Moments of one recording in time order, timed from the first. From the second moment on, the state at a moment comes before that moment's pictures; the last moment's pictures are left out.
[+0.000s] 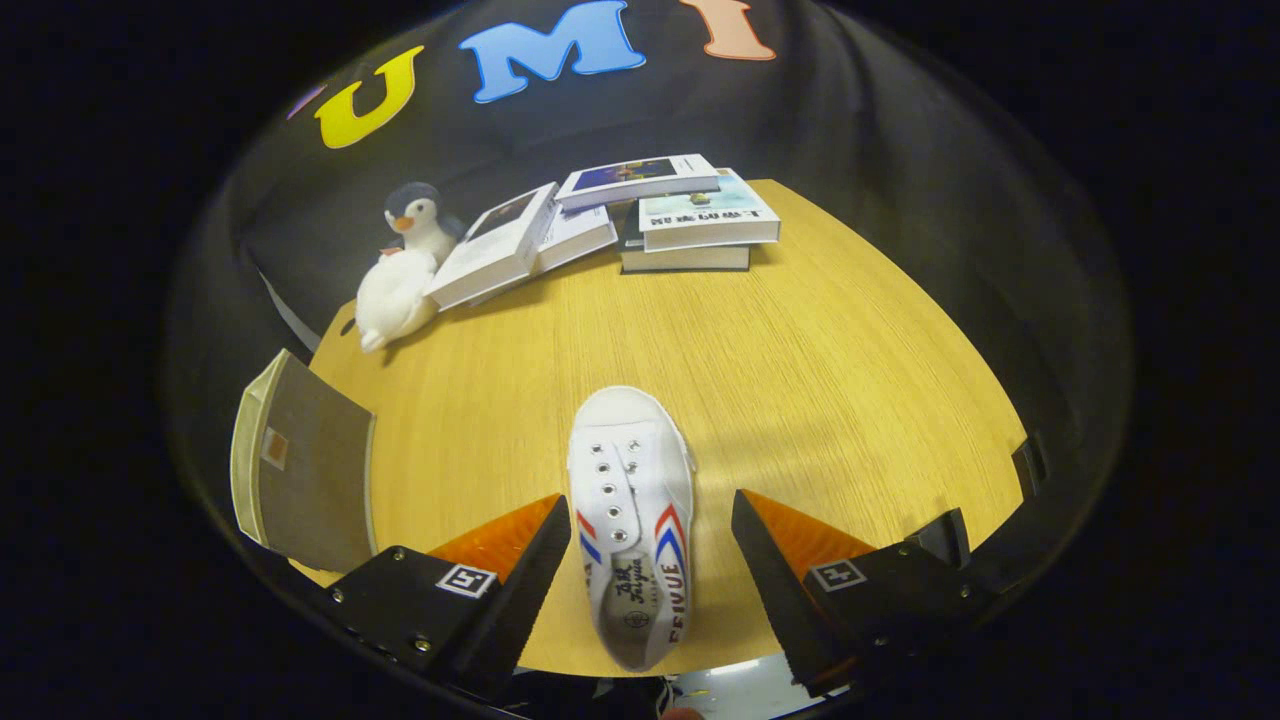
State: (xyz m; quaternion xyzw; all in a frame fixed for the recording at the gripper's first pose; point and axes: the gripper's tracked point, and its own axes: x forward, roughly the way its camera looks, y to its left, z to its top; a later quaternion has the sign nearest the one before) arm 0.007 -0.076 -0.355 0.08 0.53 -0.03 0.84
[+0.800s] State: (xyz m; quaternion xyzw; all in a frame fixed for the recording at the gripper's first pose) arm -0.004 -0.069 -0.413 0.08 0.60 0.01 0.80
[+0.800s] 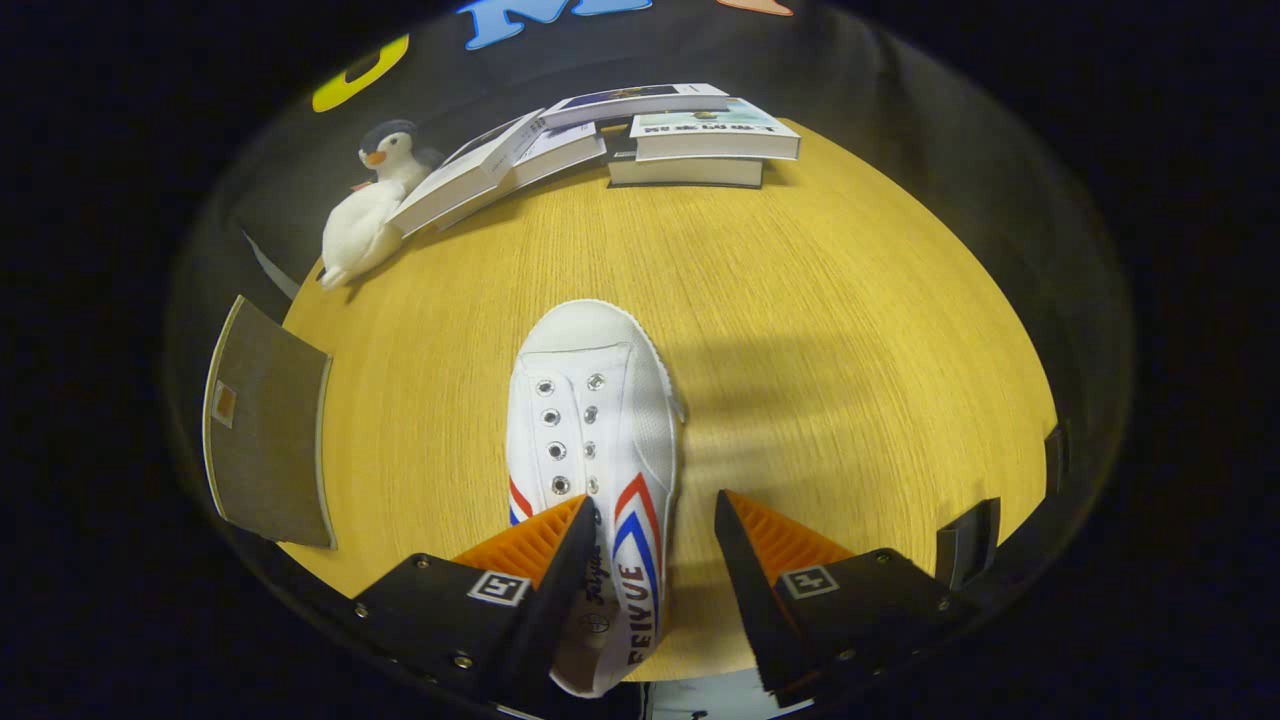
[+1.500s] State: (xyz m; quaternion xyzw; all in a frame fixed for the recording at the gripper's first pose) arm -0.009 -0.070 -0.391 0.18 0.58 -0.01 0.79
